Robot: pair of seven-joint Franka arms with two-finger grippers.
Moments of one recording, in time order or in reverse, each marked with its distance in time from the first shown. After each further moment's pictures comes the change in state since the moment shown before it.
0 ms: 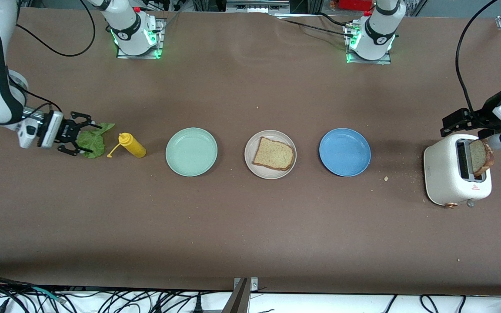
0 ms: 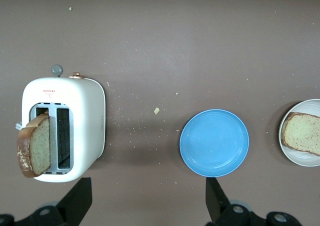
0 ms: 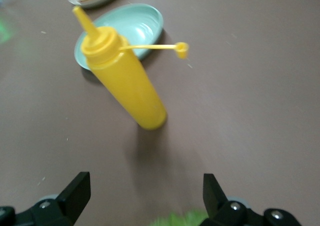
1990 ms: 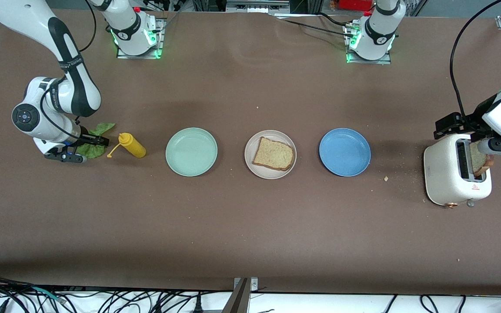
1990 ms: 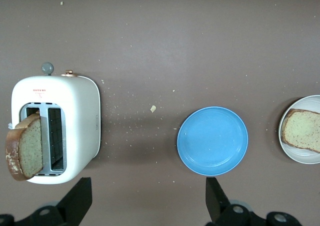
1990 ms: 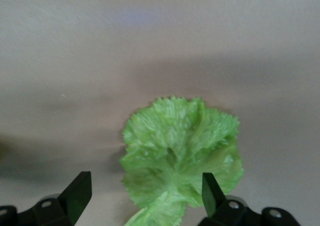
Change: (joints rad) left arm -0.004 0.023 -0.010 0.000 0.000 -0.001 -0.004; right arm -0.002 0.008 0.280 -0.073 -0.923 0.418 2.023
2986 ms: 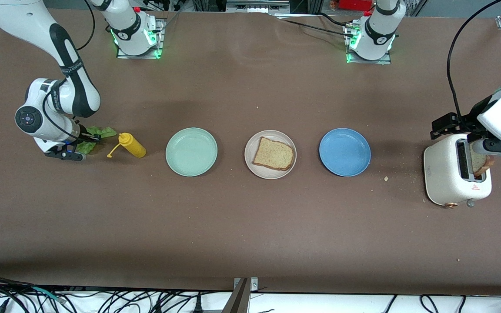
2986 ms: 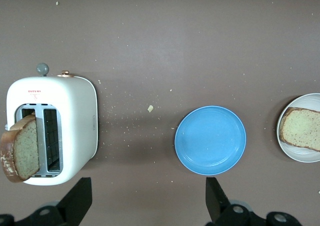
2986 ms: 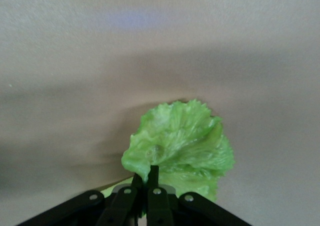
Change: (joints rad) left arm -0.010 0.004 -0.001 0.000 0.000 0.000 -0.002; right arm -0.005 0.024 -0.024 -0.012 -0.035 0.024 0.000
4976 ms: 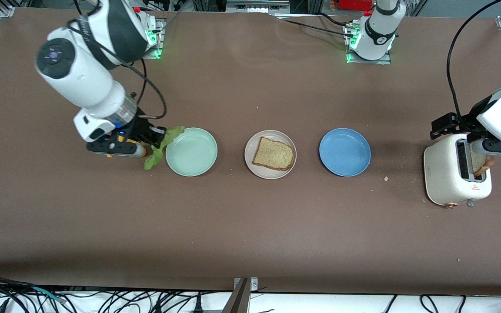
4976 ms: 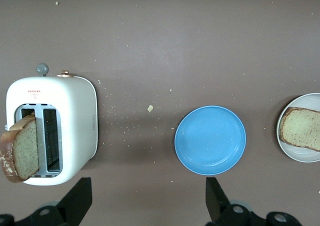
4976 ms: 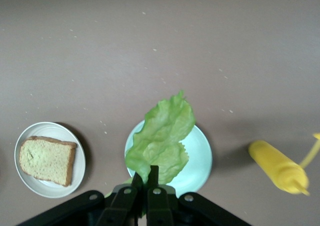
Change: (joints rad) left arm 0.000 0.000 0.000 0.000 0.000 0.000 0.000; right arm 0.116 -0.115 0.457 0.580 0.102 -0.375 0.470
